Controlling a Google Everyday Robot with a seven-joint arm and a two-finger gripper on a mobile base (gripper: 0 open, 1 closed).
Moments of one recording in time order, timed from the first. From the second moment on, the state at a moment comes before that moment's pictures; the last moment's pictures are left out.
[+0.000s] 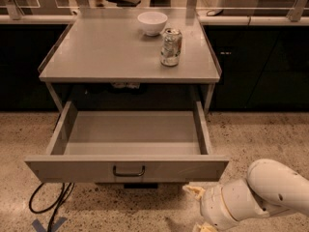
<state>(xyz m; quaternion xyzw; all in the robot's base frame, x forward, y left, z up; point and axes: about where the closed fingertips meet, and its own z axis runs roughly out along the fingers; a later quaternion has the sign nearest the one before) 0.321 -0.087 0.607 -0.58 0.72 0.30 0.22</state>
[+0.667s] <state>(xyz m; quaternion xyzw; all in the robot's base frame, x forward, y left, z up) 0.344 -0.092 0.594 -0.56 0.75 0.26 0.23</state>
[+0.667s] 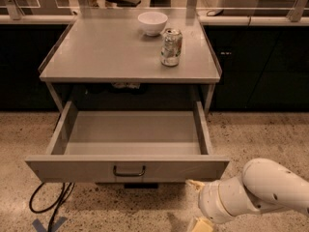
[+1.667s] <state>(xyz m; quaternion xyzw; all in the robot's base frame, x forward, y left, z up) 0.431 -0.100 0.564 -0.53 0.78 0.21 0.25</state>
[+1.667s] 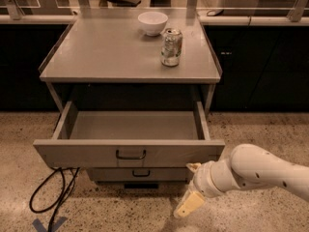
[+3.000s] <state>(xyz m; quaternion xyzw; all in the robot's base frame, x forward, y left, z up) 0.492 -0.093 0.574 -0.54 0.77 0.20 0.27</state>
